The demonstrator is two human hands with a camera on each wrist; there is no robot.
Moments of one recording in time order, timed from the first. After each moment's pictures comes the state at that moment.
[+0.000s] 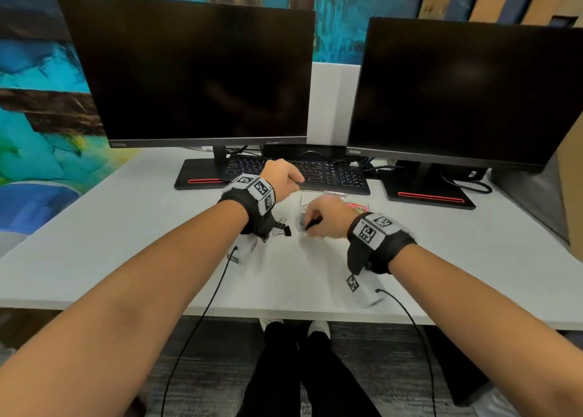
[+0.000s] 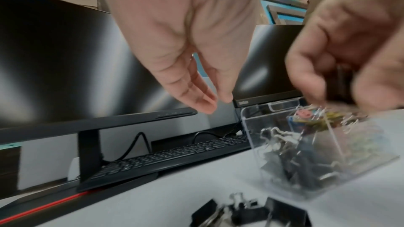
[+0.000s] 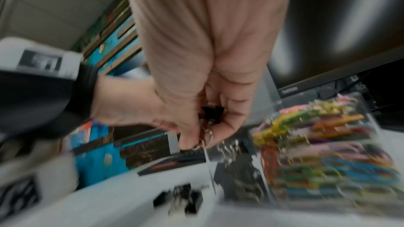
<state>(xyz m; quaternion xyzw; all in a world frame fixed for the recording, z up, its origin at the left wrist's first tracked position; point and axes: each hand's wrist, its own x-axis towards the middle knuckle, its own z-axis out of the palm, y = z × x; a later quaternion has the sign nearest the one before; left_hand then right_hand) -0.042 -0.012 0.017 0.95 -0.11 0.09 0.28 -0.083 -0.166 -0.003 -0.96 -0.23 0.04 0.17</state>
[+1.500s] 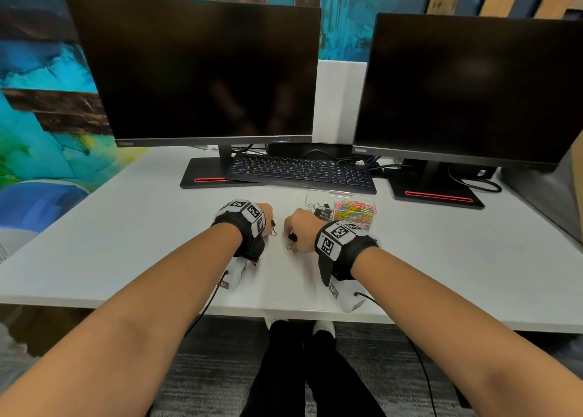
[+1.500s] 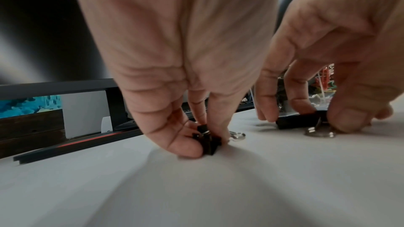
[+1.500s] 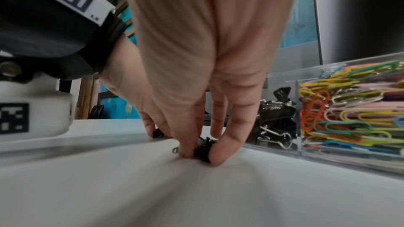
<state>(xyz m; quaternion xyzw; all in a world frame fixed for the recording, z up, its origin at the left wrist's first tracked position) -0.003 0.029 -0.070 0.99 -0.01 -0.15 -0.01 -0.076 -0.112 -0.033 -0.96 -0.28 0.07 -0.01</state>
